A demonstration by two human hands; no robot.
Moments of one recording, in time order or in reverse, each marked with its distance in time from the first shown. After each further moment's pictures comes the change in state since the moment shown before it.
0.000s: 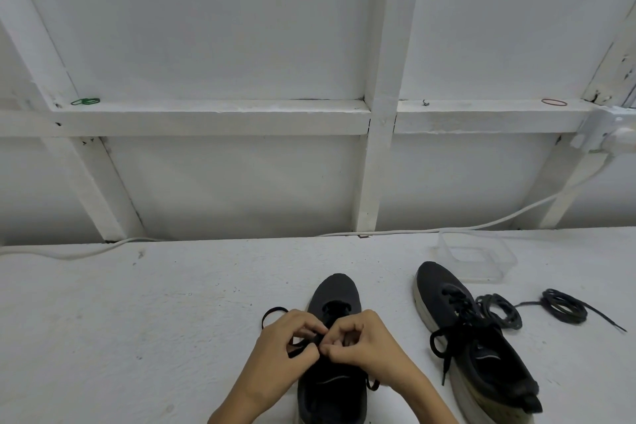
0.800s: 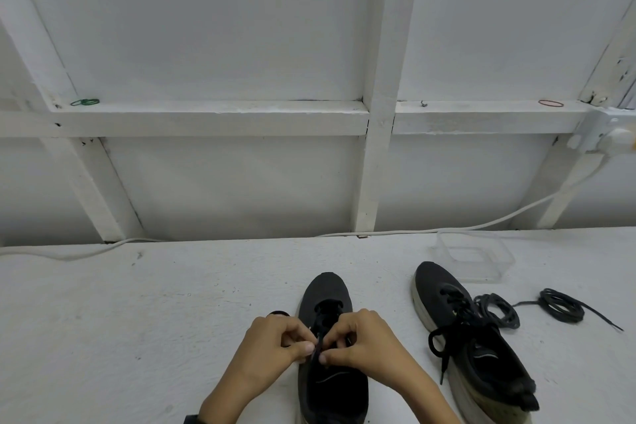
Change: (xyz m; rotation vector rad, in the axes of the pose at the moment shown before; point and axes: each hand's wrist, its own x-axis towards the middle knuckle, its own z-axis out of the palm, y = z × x) left_hand 0.004 0.011 -0.019 0.180 -0.084 -0.161; right_hand -0.001 -0.015 -0.001 -0.422 0.030 0.051
